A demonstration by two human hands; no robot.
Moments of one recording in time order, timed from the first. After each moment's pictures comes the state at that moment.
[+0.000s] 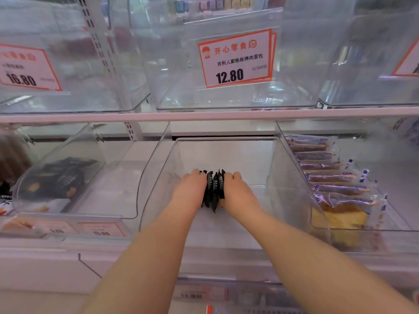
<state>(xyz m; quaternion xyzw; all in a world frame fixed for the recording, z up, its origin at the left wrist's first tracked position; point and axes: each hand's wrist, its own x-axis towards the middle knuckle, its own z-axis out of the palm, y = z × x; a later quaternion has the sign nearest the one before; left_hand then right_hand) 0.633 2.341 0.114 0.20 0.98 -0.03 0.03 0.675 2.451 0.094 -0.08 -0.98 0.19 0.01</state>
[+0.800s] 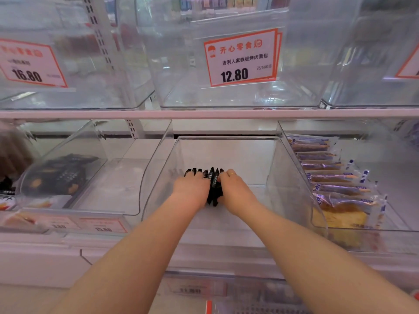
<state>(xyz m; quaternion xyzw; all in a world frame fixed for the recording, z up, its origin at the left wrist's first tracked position) 0.636 2.337 0.117 0.24 0.96 -0.12 0.03 0.668 2.452 0.097 -0.01 -0.98 0.18 0.01</state>
